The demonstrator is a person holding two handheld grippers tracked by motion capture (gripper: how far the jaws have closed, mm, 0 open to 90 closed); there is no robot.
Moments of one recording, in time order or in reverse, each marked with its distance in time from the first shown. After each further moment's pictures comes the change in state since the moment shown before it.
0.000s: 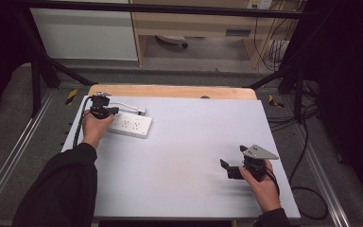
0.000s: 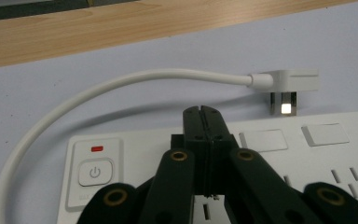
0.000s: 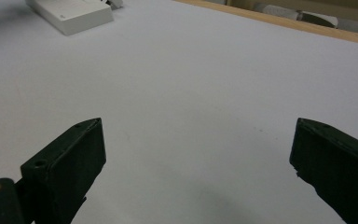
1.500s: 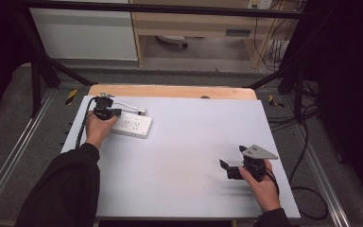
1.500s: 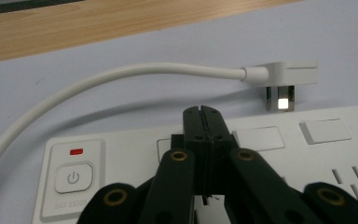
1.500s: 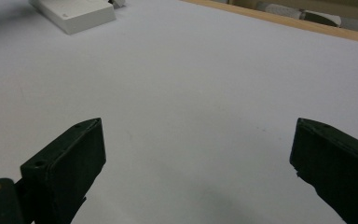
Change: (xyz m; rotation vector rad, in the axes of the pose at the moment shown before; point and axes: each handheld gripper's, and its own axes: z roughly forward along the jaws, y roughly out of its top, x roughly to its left) left arm -0.006 -0.002 0.009 0.014 -0.004 0.018; right arm 0.001 0.000 0.001 0.005 0.007 -0.004
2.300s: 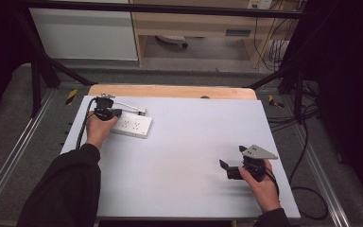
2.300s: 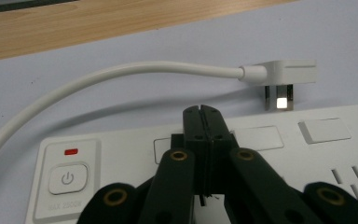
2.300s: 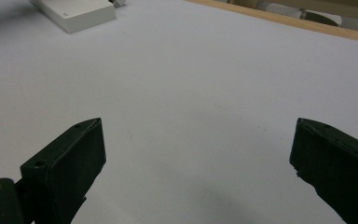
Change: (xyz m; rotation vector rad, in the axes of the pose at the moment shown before) left arm -0.001 -0.002 0.002 -0.006 -0.003 0.000; right arm 0.000 0.000 0.000 0.002 0.001 0.000
